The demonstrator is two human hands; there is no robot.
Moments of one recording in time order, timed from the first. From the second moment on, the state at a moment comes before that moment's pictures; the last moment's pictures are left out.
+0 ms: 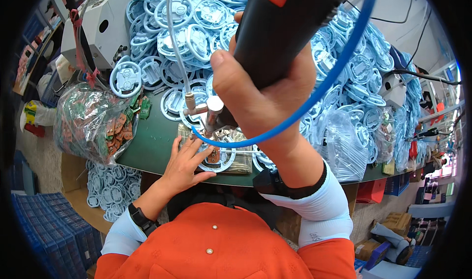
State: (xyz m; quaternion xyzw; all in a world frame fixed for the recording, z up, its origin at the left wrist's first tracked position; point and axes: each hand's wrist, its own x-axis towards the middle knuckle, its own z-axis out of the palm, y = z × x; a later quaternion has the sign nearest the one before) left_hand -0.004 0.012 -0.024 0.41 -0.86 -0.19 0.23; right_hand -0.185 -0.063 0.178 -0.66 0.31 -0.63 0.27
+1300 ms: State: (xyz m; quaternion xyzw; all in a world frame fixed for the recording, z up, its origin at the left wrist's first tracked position) left_hand -0.019 0.002 -0.034 0.43 -0.87 -0.09 0.21; right_hand -0.179 -0.033 0.166 -0.62 0.32 -0.64 0.30
